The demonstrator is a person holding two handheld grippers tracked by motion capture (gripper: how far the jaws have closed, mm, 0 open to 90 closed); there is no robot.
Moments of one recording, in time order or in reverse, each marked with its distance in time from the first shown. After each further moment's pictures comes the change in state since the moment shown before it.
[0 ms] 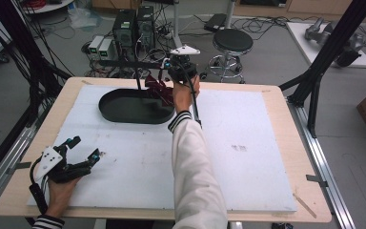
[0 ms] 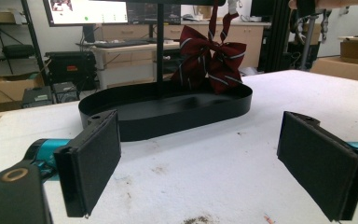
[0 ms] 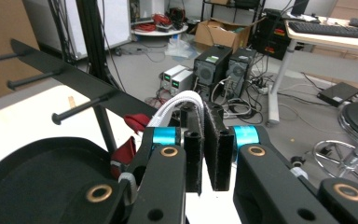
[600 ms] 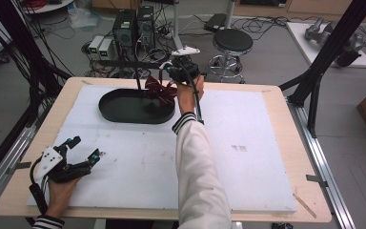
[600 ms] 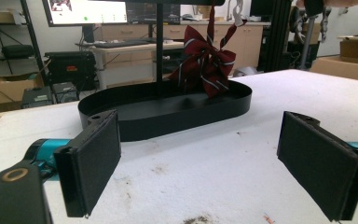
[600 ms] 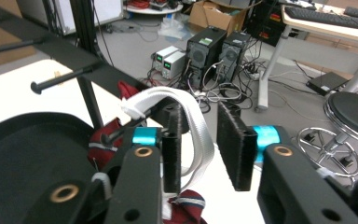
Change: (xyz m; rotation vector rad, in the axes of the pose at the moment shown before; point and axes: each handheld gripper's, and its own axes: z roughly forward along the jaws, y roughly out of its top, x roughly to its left) left arm 0.000 0.000 0.000 -0.003 -0.001 0.001; right arm -0.005 -0.002 -0.005 0.083 -0.019 -0.052
